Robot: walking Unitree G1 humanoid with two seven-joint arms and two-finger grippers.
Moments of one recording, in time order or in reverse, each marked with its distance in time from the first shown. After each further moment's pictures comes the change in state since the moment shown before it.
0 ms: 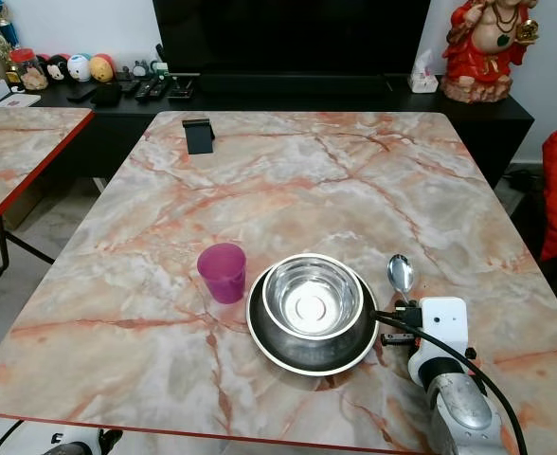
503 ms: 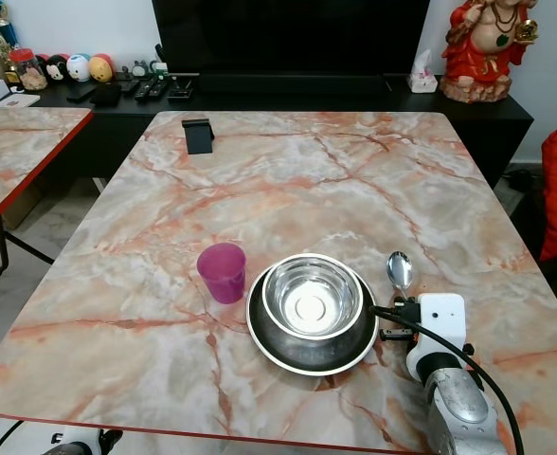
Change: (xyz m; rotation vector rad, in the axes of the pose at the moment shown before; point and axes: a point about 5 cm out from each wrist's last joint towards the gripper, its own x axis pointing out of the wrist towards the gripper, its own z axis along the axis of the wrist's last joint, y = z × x) left arm 0.000 0.000 0.000 0.000 0.000 0.000; right arm 0.003 0.000 0.001 0.002 -0.009 -0.005
